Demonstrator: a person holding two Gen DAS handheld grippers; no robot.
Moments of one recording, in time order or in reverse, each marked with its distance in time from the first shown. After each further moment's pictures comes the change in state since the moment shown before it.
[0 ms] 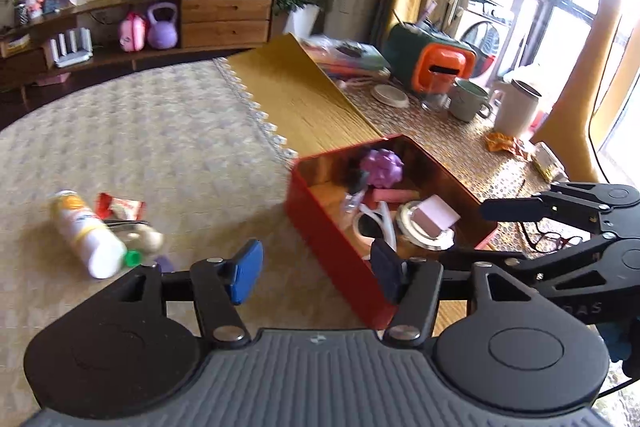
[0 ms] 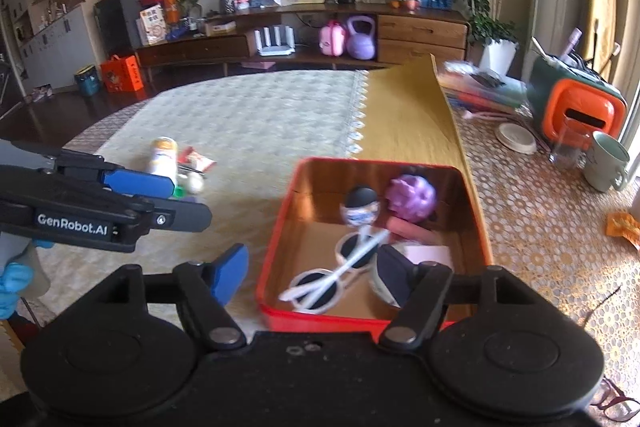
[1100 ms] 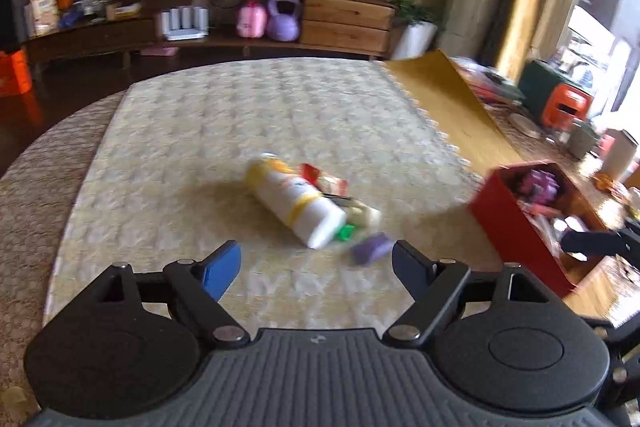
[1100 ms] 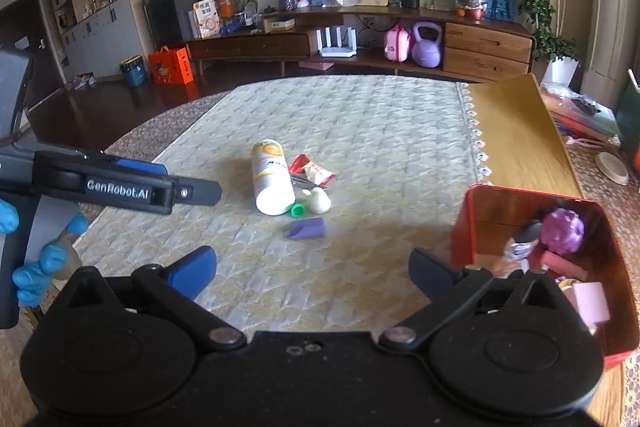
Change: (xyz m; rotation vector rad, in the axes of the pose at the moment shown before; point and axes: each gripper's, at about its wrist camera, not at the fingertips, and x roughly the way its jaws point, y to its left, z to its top) left arm -0.043 0.148 -0.036 -0.184 -0.035 0.263; right arm 0.062 0.117 0.017 -0.070 0.009 0.108
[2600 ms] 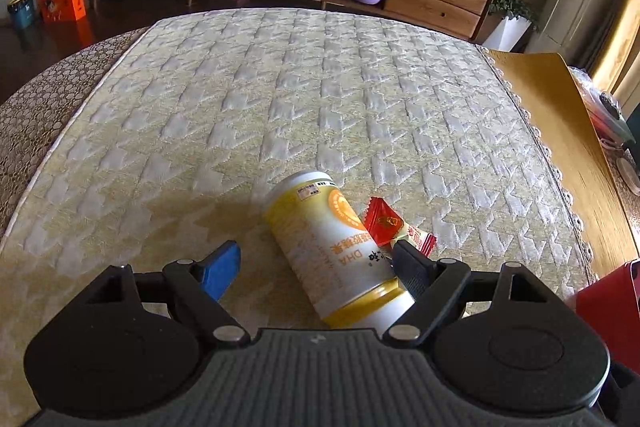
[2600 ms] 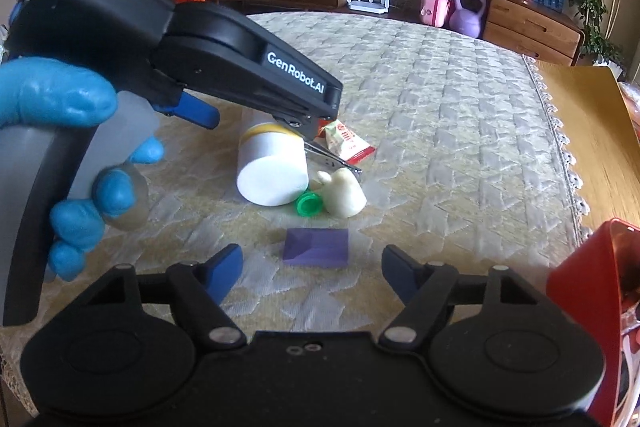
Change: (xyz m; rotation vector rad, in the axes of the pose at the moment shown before) left arm 0.150 0.013 0.043 -0.203 0.128 0.146; right arm 0.142 0.012 0.008 -0.126 0.133 0.012
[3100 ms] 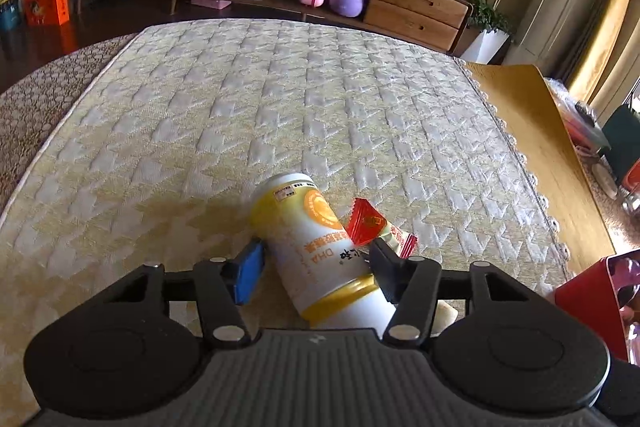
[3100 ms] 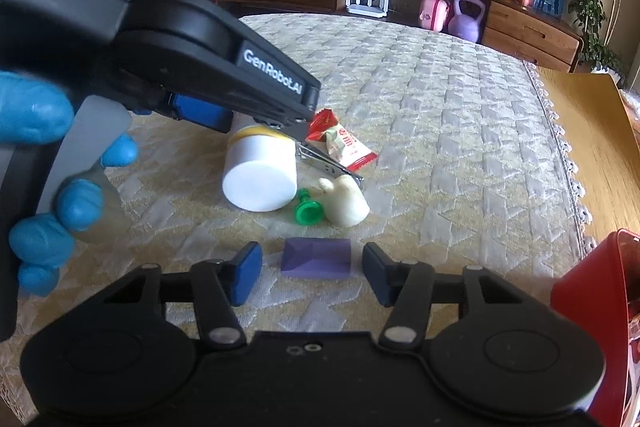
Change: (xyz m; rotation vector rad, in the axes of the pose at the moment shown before) left arm -0.013 0.007 -0.007 -0.005 -0.037 -0.081; right arm 0.004 0.004 0.002 -0.017 -0.017 -0.013
